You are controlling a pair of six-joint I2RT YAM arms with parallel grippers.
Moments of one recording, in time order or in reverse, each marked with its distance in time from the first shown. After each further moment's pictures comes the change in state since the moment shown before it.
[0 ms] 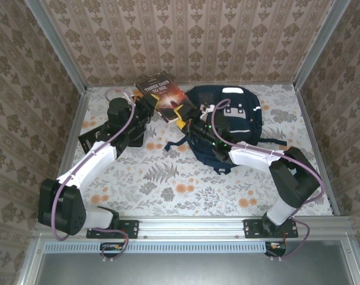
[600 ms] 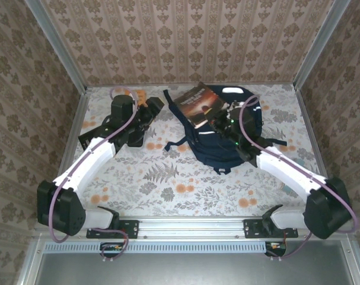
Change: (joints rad) left arm -0.027 0.000 0.114 -0.441 -0.002 0.260; right arm -0.170 -0.382 -0.045 -0.626 0.158 -0.407
